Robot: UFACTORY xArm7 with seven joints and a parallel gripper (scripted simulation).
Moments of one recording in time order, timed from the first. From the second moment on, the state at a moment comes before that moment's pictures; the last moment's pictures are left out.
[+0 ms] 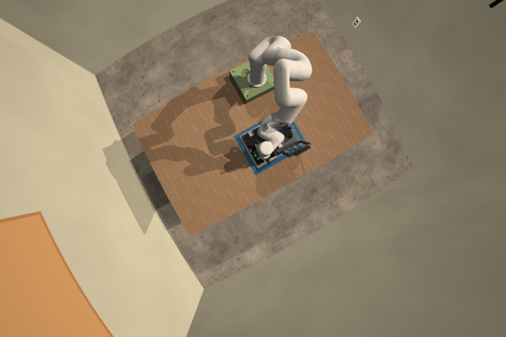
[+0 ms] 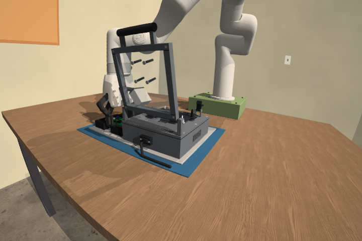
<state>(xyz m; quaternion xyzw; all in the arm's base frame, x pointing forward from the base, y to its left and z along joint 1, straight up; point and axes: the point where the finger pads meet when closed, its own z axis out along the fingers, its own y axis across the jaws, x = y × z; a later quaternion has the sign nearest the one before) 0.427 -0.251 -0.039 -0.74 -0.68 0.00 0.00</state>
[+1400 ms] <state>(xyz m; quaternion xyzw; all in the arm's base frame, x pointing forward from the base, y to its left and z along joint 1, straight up) 0.427 -0.251 -0.040 -0.74 -0.68 0.00 0.00</state>
